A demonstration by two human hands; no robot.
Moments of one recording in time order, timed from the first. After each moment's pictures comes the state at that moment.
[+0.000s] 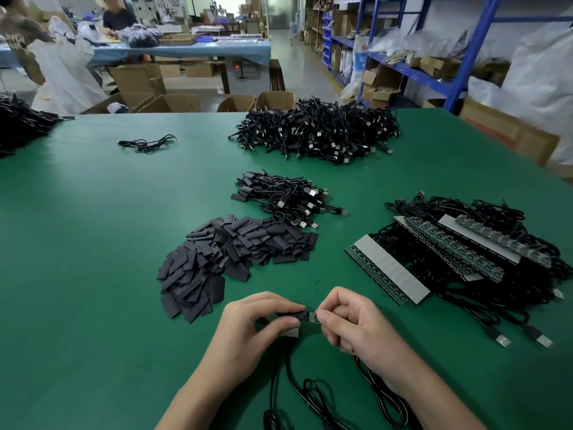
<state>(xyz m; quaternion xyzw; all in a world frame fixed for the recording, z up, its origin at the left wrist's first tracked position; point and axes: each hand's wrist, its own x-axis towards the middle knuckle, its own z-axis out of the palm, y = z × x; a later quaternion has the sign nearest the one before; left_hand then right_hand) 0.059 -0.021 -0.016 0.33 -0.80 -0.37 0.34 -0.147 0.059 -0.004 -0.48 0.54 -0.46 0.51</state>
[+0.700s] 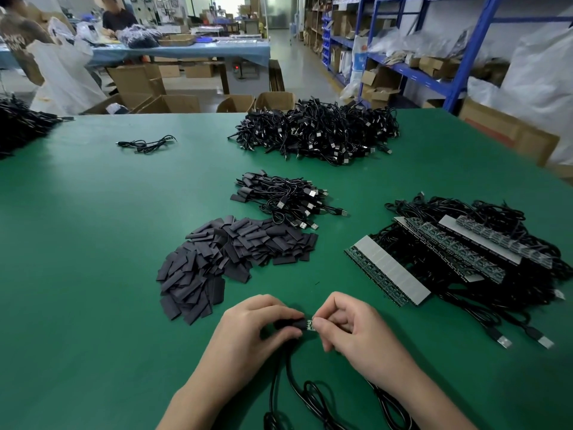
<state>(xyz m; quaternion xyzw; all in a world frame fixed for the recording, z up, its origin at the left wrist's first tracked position) 0.062 -0.019 -0.015 0.32 -0.85 -0.28 0.31 -0.141 0.064 -0.001 -0.55 0.63 -0.39 0.39</state>
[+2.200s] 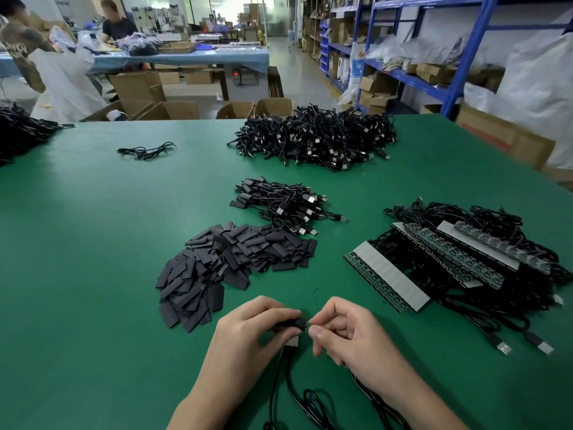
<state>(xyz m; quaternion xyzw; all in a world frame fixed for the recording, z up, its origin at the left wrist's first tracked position) 0.059 -0.017 -0.019 0.31 -0.85 -0.19 0.38 -0.139 0.062 -0.004 -0.50 0.56 -0.45 0.48</state>
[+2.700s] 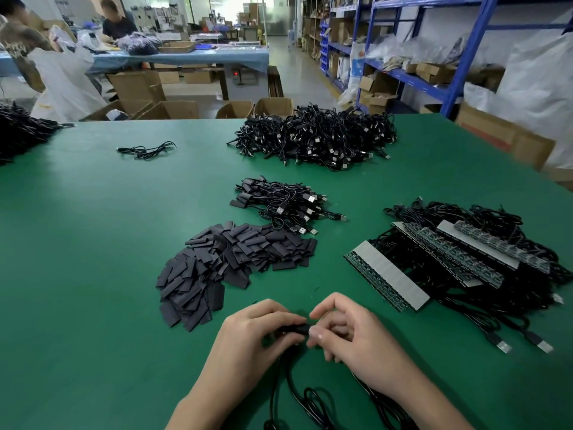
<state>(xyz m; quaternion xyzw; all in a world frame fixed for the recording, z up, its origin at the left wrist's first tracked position) 0.059 -0.018 -0.020 0.30 -0.86 -0.24 0.34 -0.143 0.061 -0.002 -0.55 0.58 -0.42 0.42</state>
